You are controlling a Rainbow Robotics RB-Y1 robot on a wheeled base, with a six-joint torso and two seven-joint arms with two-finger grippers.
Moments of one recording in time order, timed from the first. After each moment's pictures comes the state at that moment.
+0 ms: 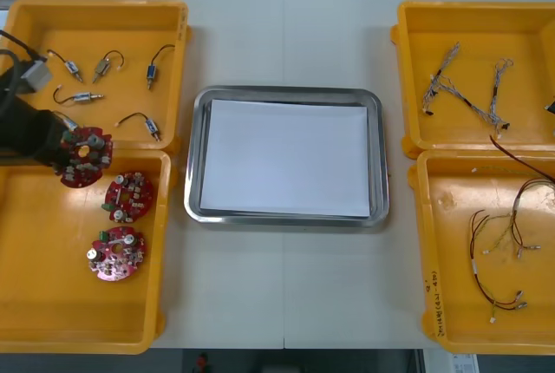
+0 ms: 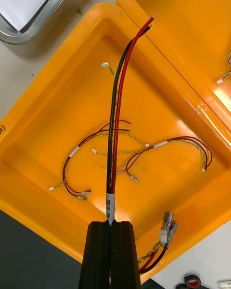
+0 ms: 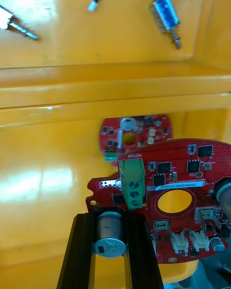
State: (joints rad) right arm -0.10 -1.03 -0.38 -2.44 -1.20 1.92 1.69; left arm -0.43 0.85 0.13 -1.92 1.04 1.91 -1.19
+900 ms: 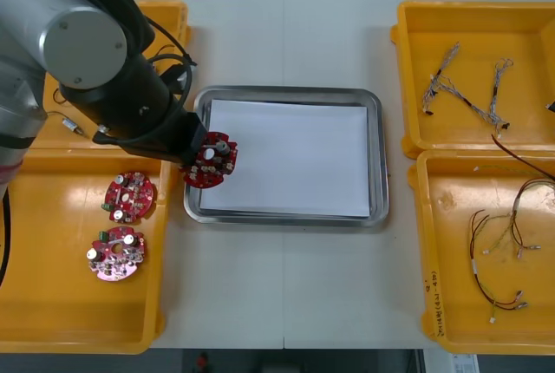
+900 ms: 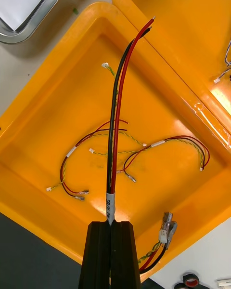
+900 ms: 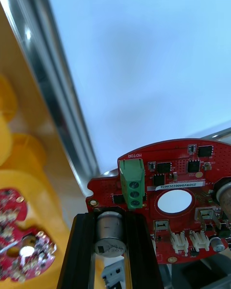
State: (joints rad) right arm -0.10 -1.03 -0.38 -2.44 -1.19 1.92 1.69; left arm -0.73 0.60 -0.29 -1.83 0.94 1.87 -1.07
